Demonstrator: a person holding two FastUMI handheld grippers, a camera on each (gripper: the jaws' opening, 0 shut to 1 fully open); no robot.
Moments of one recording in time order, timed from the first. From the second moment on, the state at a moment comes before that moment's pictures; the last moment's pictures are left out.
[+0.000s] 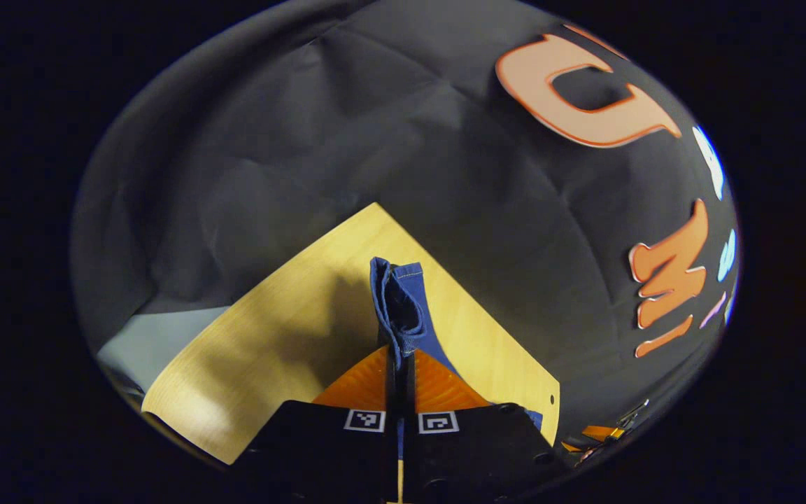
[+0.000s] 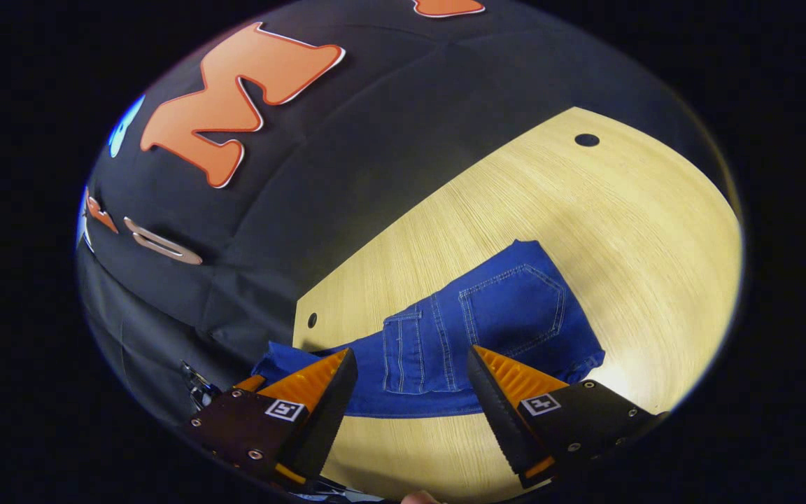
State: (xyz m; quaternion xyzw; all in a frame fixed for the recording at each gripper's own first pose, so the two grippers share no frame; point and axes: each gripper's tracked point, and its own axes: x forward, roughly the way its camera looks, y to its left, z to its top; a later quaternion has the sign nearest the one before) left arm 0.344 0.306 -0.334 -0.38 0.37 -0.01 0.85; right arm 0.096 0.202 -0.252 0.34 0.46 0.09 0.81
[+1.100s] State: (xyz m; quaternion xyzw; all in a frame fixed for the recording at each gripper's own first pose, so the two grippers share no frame) left arm 0.352 0.010 -0.147 -0.28 0.31 -0.19 0.89; right arm 0.107 0.122 -0.221 0.25 0.40 0.12 0.87
